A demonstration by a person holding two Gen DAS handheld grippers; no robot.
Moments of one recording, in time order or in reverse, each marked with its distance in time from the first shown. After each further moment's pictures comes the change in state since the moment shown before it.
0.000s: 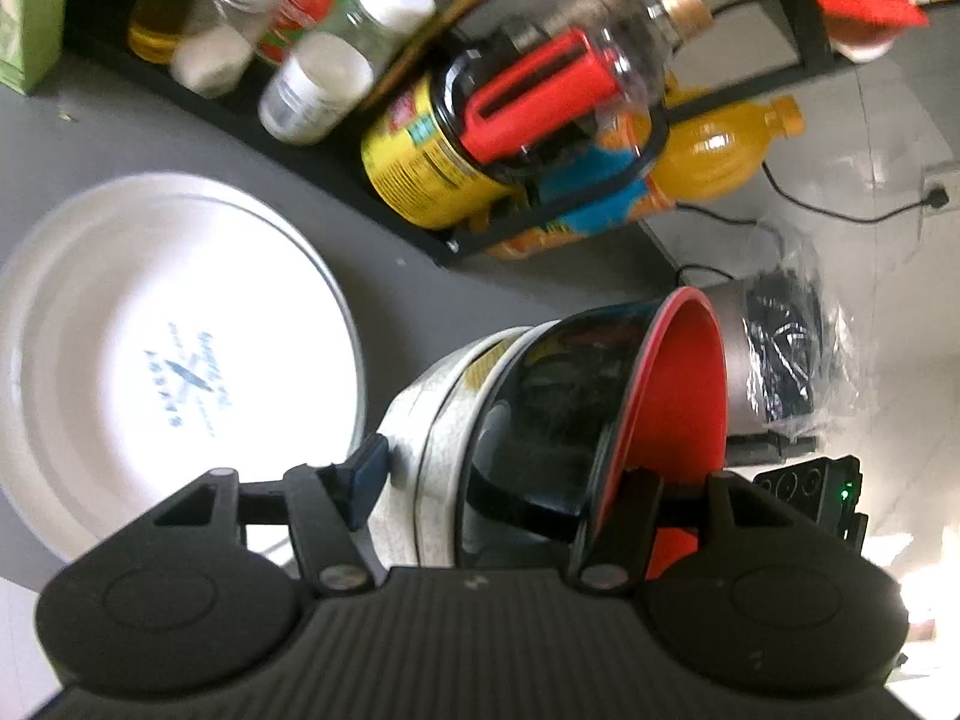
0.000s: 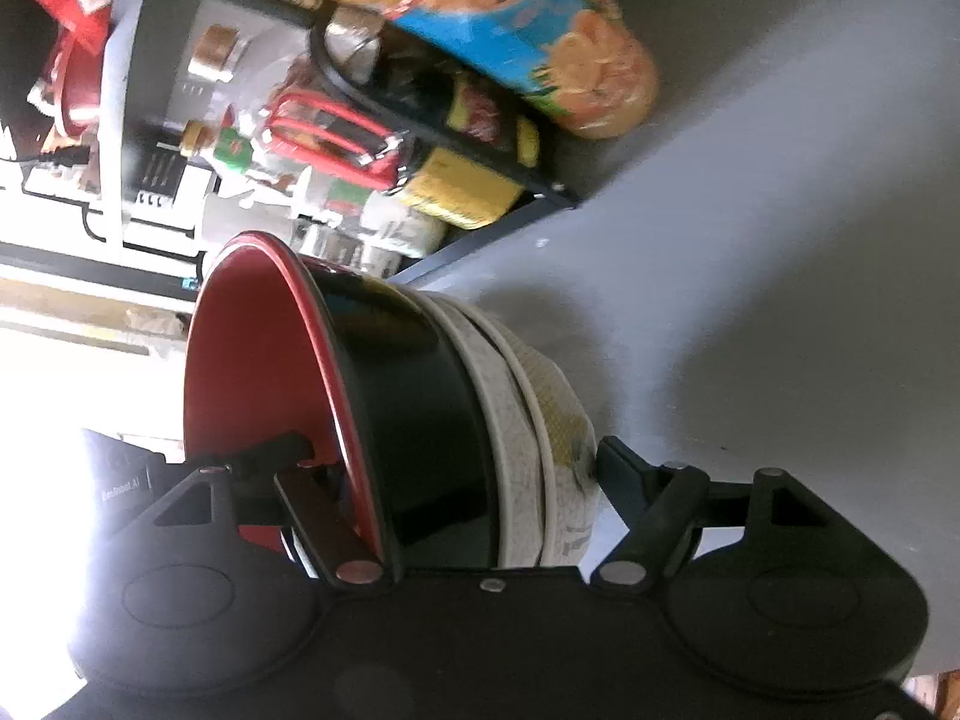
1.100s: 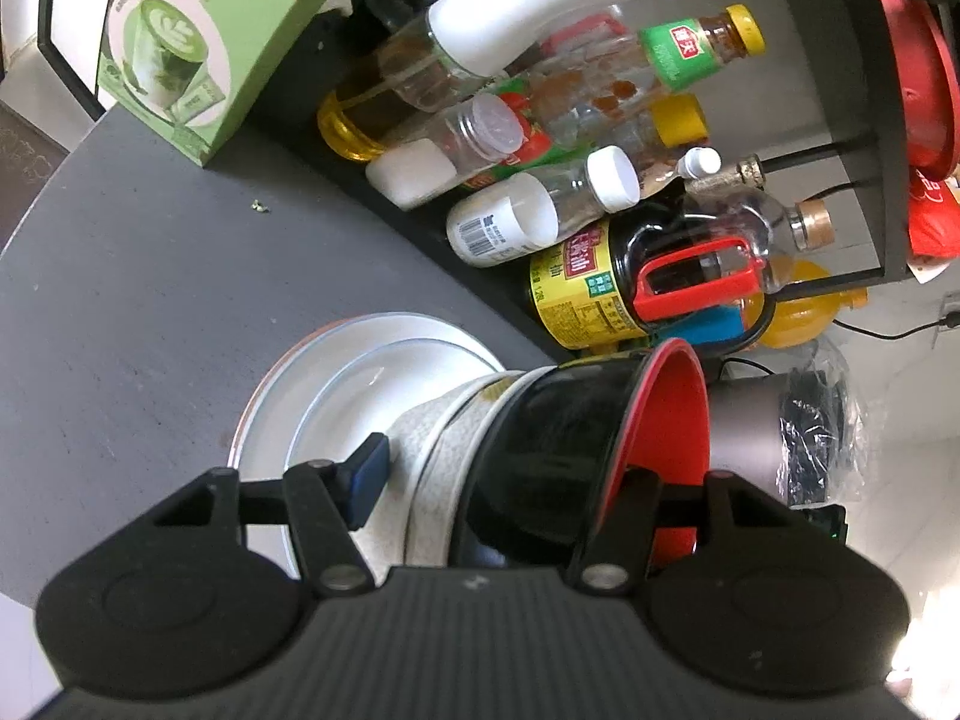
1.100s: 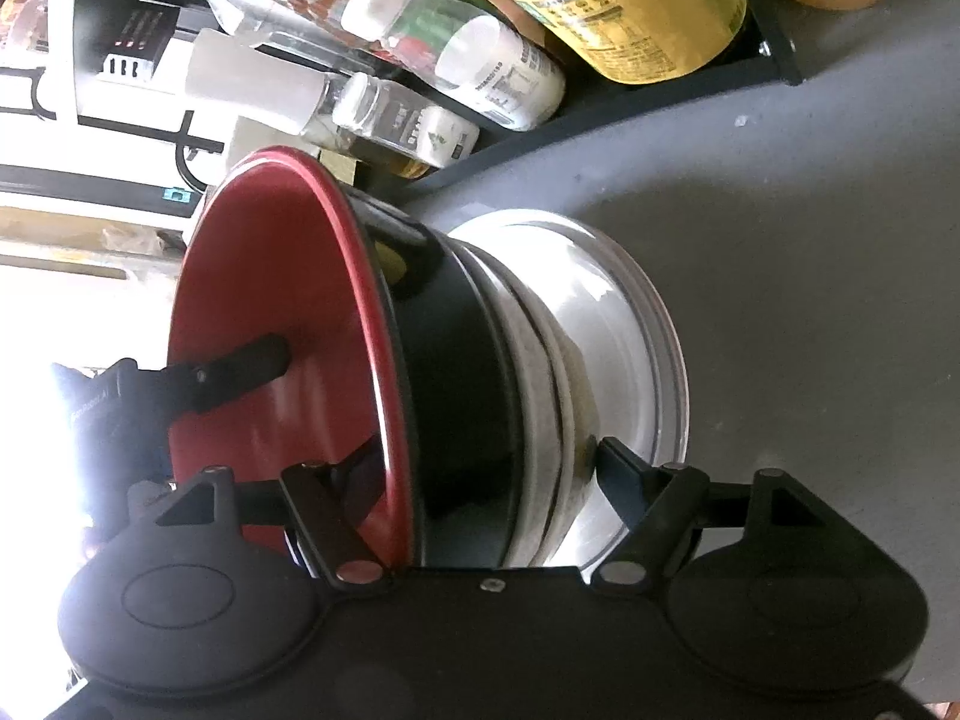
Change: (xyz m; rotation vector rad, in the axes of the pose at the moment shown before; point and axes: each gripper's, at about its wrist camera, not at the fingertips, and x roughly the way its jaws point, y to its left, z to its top) left arm -0.057 0.109 0.060 -0.108 -0.050 0.014; right arm 0.125 0.084 -0.011 -0.038 0.150 -0.042
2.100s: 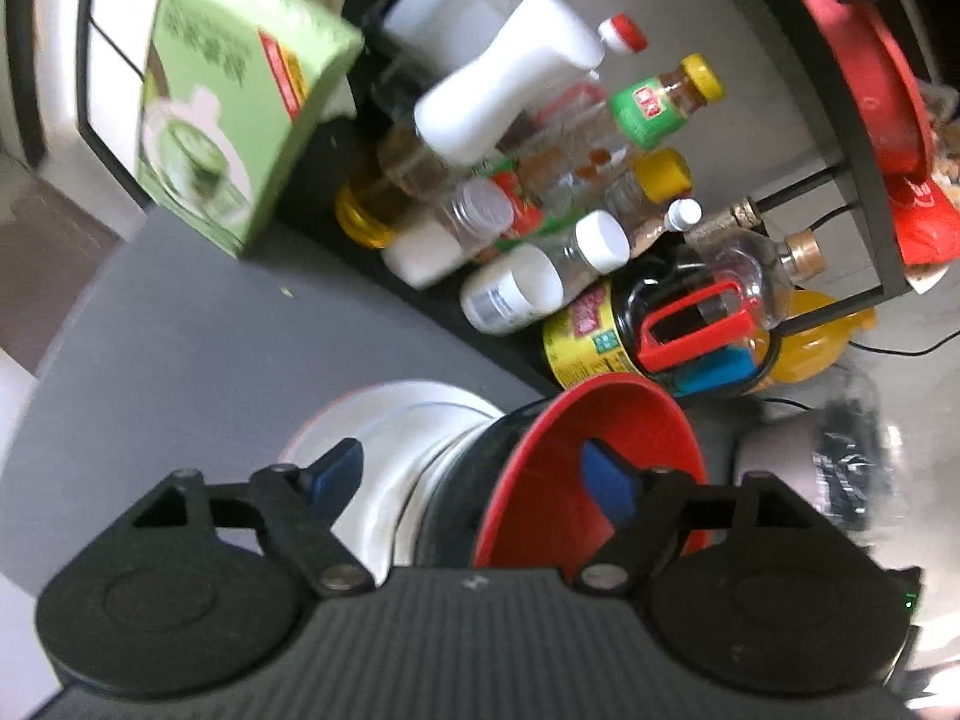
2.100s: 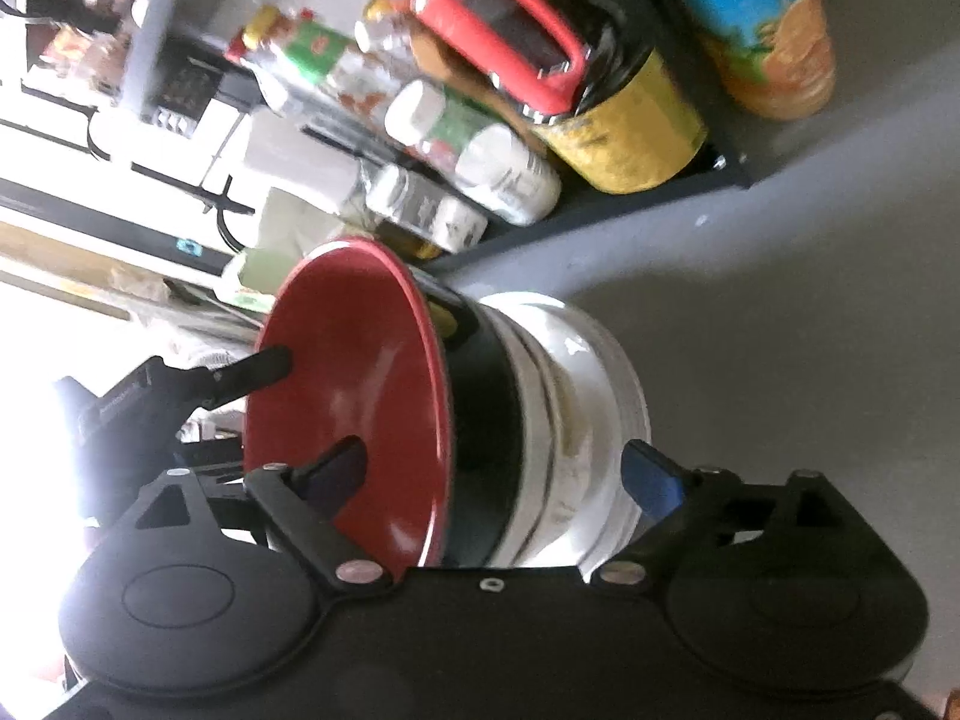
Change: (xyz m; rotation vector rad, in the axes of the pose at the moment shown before) left arm -0.032 -0.039 -0.010 0.070 -0.175 0.148; right arm -0.062 0.006 -0.015 -0.047 -0.181 -0.017
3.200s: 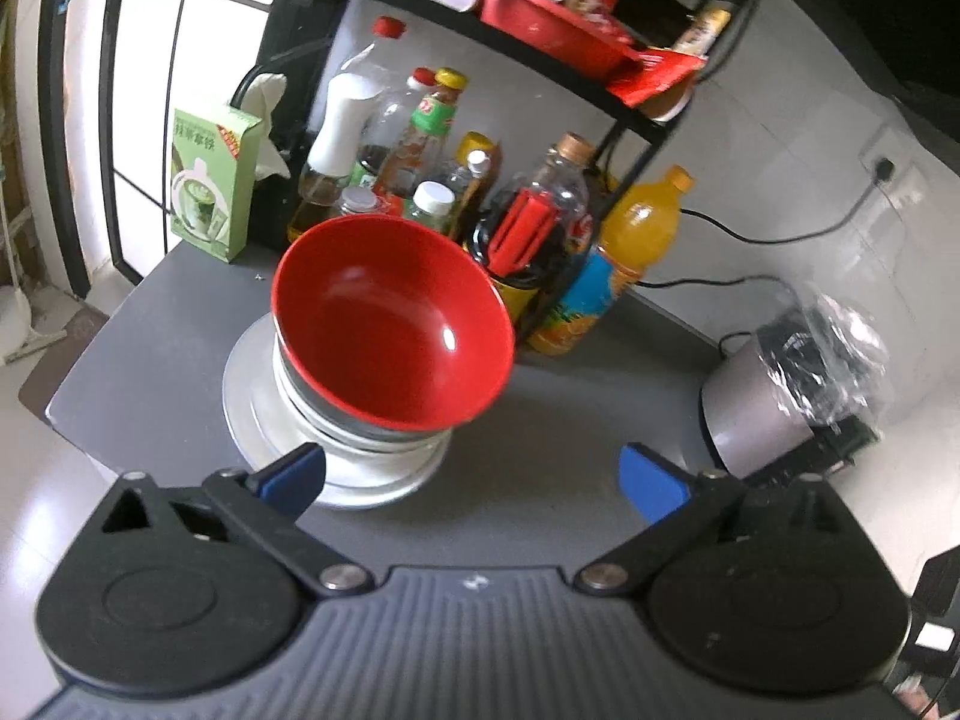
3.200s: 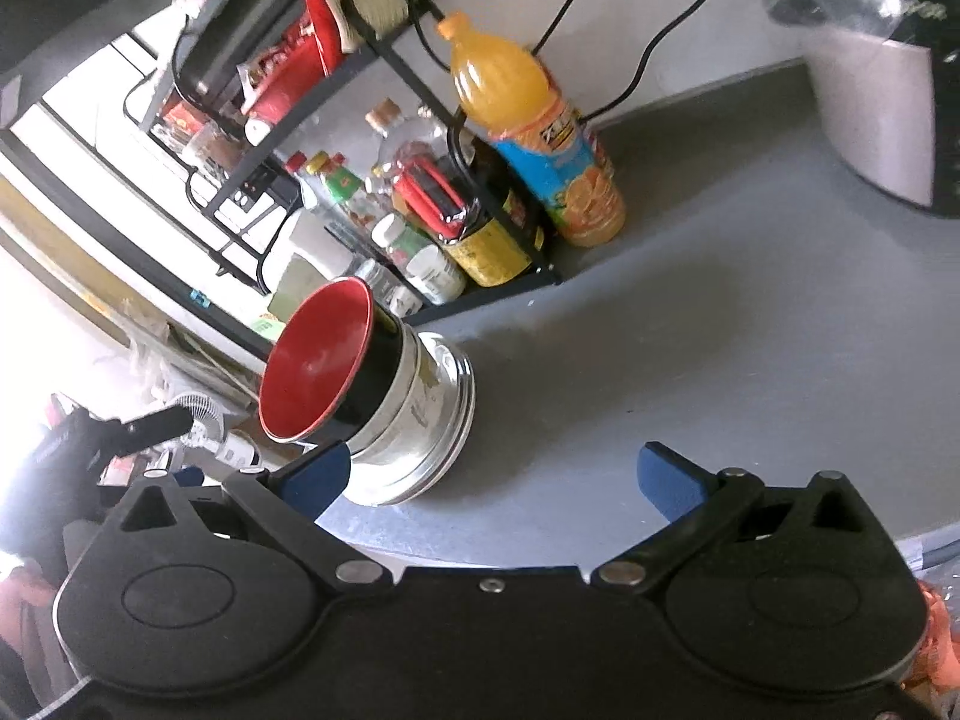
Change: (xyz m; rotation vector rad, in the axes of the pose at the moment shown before) left arm -0.111 -0.129 -0.196 0.213 -0.248 0.095; right arm -0.200 -0.054 -0.108 -0.139 -0.301 -0.091
